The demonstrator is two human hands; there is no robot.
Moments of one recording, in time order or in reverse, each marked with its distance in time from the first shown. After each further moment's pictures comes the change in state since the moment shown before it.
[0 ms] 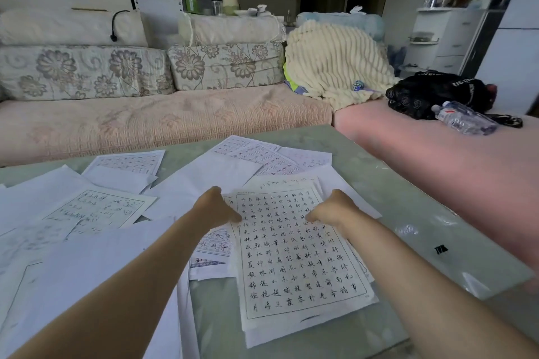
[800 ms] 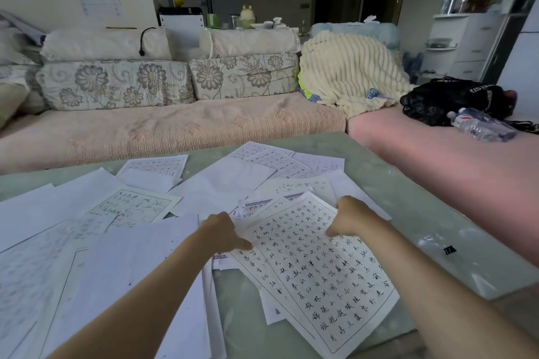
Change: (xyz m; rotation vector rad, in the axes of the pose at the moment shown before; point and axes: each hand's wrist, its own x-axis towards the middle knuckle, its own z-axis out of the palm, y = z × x) left_hand -0.063 -0.023 -0.012 0.363 -0.102 -0.006; right_hand -0.020 0.012 -0.010 -0.461 -0.031 -0.231
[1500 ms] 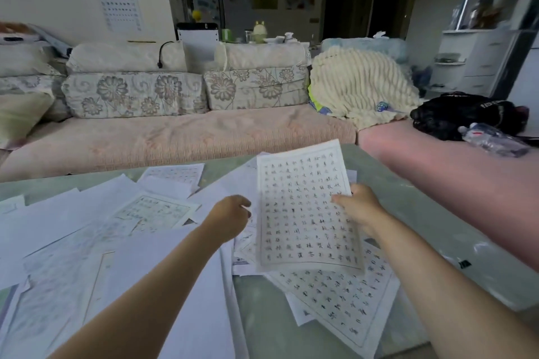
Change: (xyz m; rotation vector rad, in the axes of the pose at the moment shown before) left_hand -0.022 -0.004 -0.046 -0.507 0.187 0.078; right_hand -0.007 -0.032 -0.022 0.860 0.167 -0.092
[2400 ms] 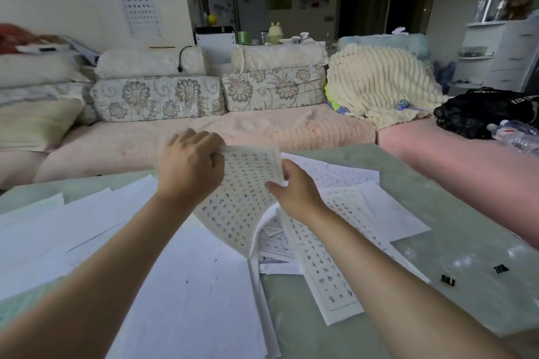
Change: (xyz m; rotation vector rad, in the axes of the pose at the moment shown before) left_hand -0.030 0.009 -0.122 0.607 0.934 0.827; right_hand -0.047 -0.083 0.120 -0.080 -0.169 -0.484
